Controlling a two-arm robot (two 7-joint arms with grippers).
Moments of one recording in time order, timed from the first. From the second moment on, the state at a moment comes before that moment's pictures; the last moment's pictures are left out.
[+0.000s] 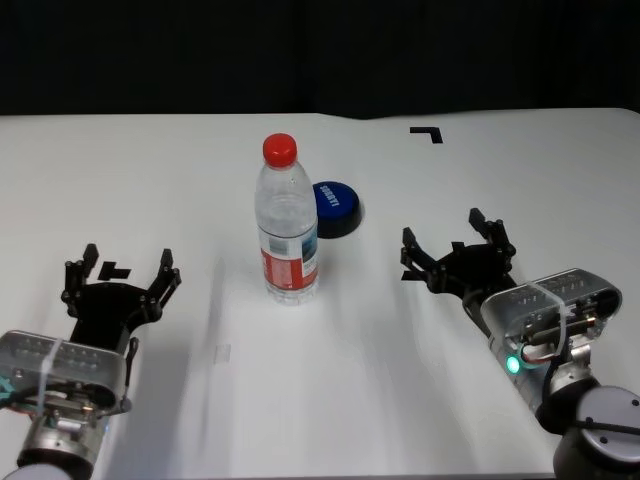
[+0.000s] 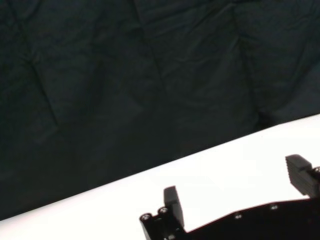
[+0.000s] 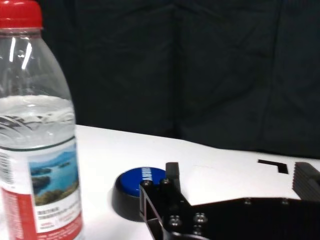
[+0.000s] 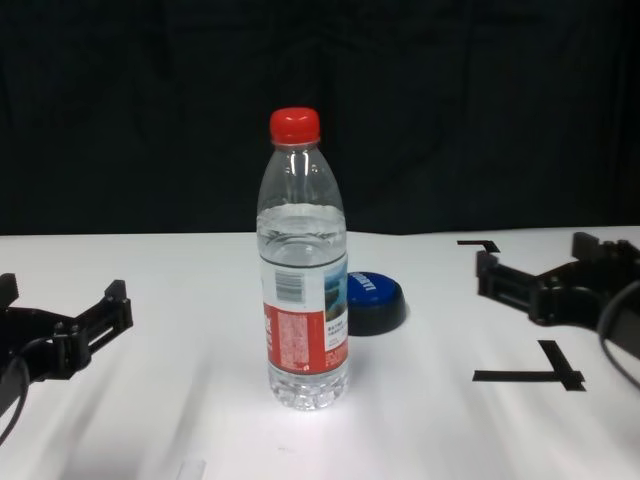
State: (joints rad) left arm 0.16 0.09 0.03 -1.67 0.26 -0.14 0.01; right arm -0.04 0.09 -0.17 -1.70 0.02 0.03 0.12
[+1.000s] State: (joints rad) left arm 0.16 0.09 0.03 -1.67 0.26 -0.14 0.01; right arm -0.04 0.10 -0.24 -1.71 0.03 0.04 0.15
